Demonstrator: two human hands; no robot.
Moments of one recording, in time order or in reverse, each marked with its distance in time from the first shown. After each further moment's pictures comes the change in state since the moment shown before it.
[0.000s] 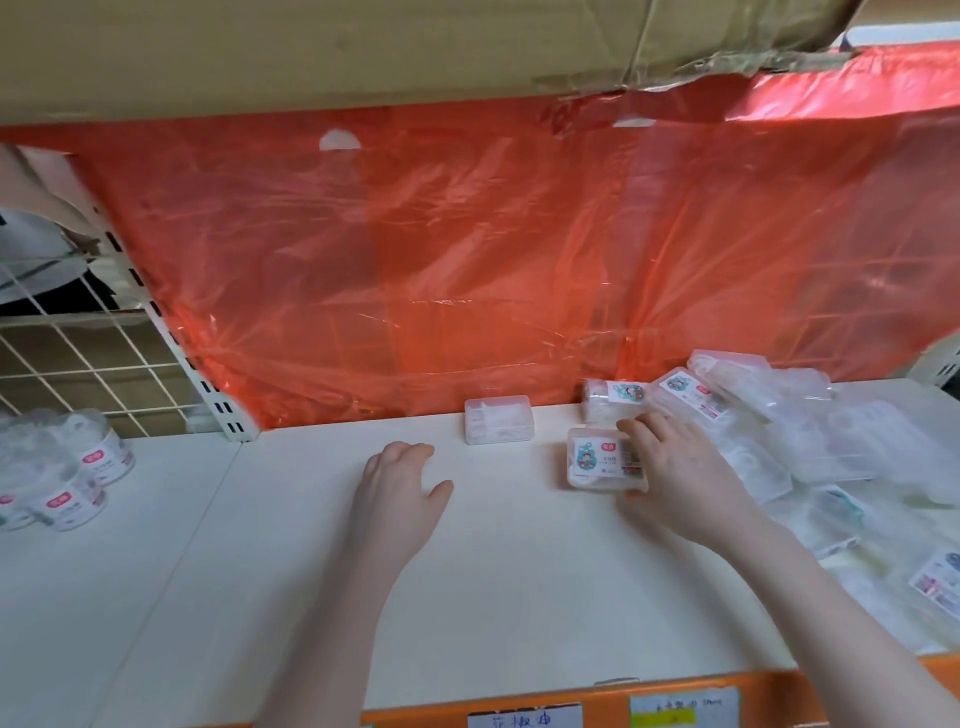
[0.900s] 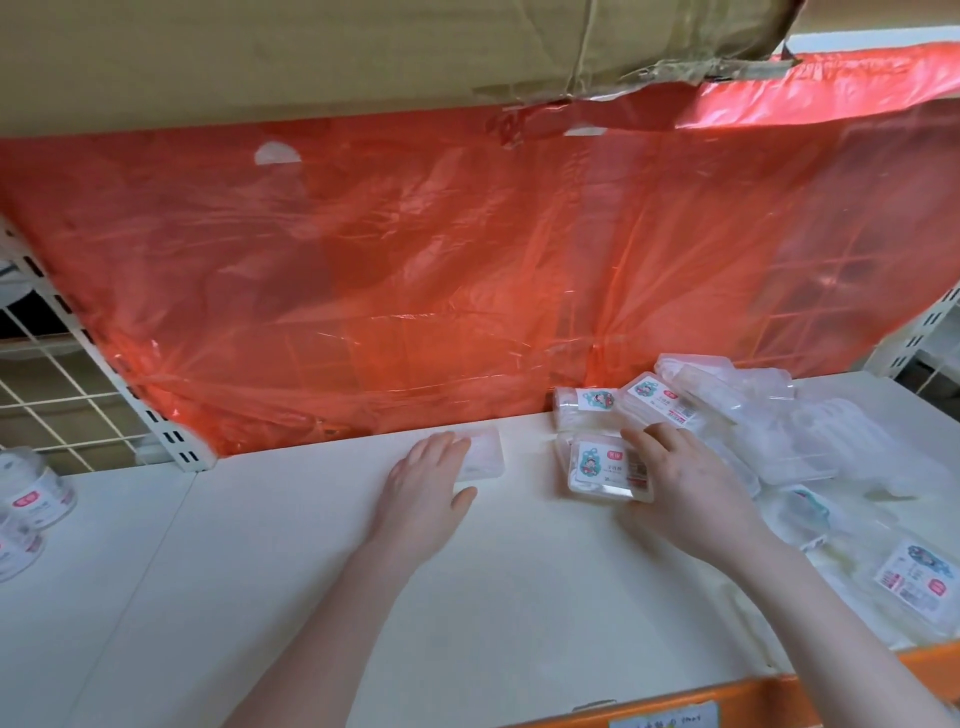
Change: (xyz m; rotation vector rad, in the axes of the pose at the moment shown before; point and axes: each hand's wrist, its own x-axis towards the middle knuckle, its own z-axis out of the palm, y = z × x) left_hand 0.037 0.016 0.046 0.189 -0.091 0.395; right_hand -0.018 0.014 -0.009 0.082 -0.032 0.169
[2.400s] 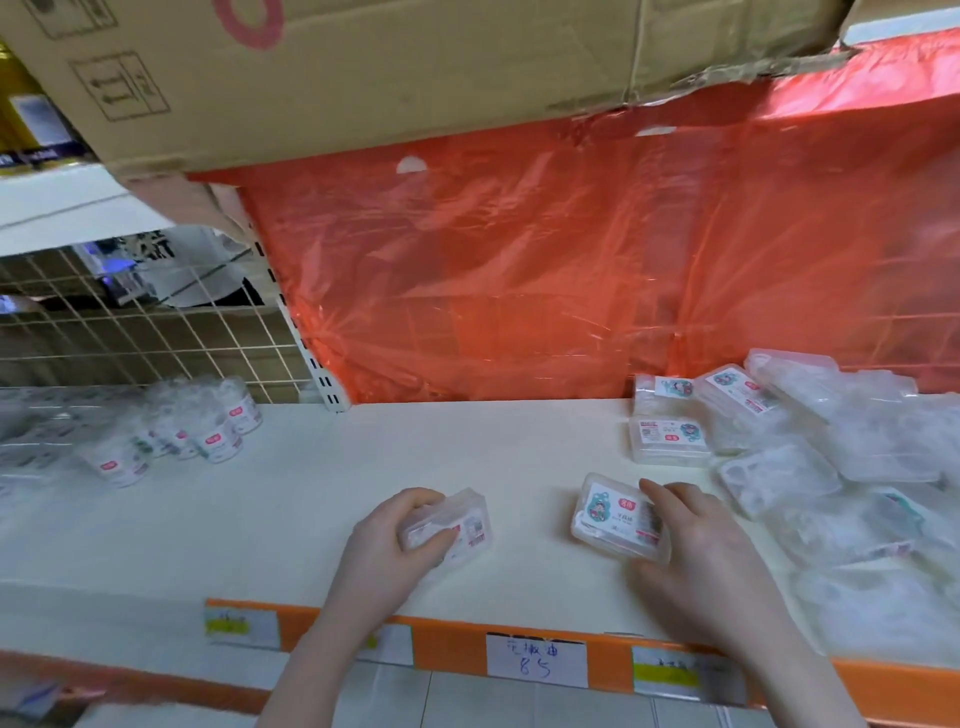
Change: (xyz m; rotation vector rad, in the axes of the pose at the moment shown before) left_hand -0.160 0.012 -0.060 -0.571 0.261 -0.467; right_hand -0.071 -0.055 0.000 0.305 -0.006 -0.040
